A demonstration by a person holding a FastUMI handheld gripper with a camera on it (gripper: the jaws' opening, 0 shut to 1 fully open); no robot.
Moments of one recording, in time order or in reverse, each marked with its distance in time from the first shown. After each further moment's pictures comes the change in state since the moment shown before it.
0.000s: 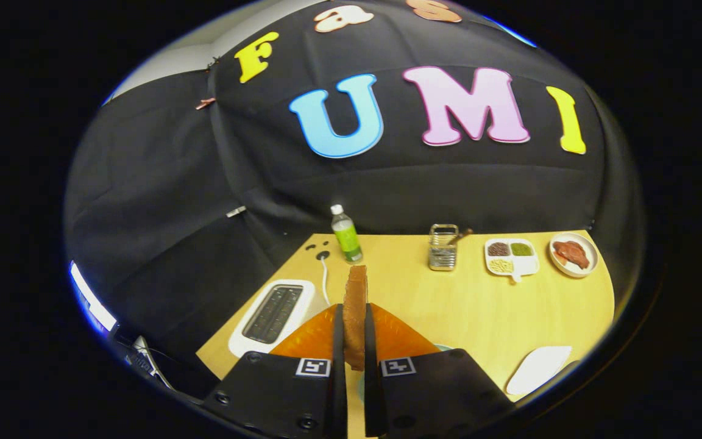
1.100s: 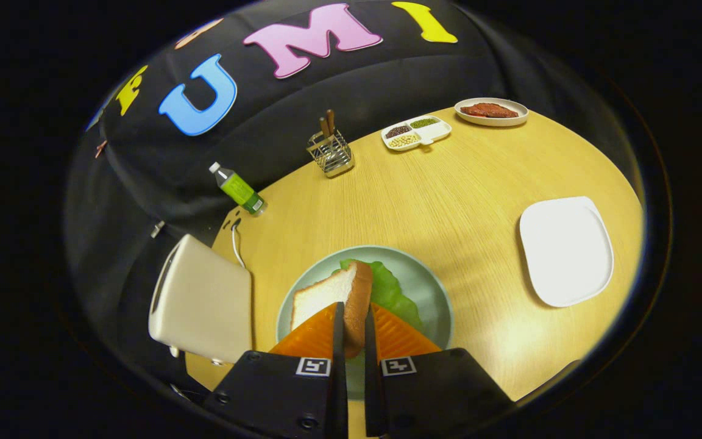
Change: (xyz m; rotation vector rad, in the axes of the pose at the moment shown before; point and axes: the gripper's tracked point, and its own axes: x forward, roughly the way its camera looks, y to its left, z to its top) arm 0.018 -0.107 -0.180 0.376 0.186 -0.231
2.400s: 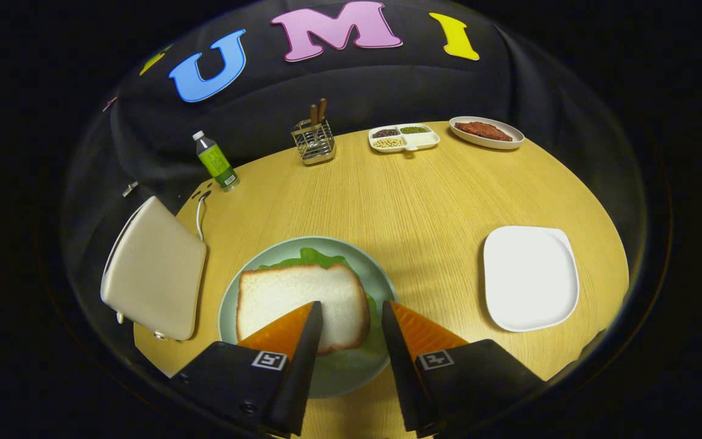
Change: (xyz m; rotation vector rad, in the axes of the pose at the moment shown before) arm -0.001 -0.038 0.002 -0.157 0.007 -0.131
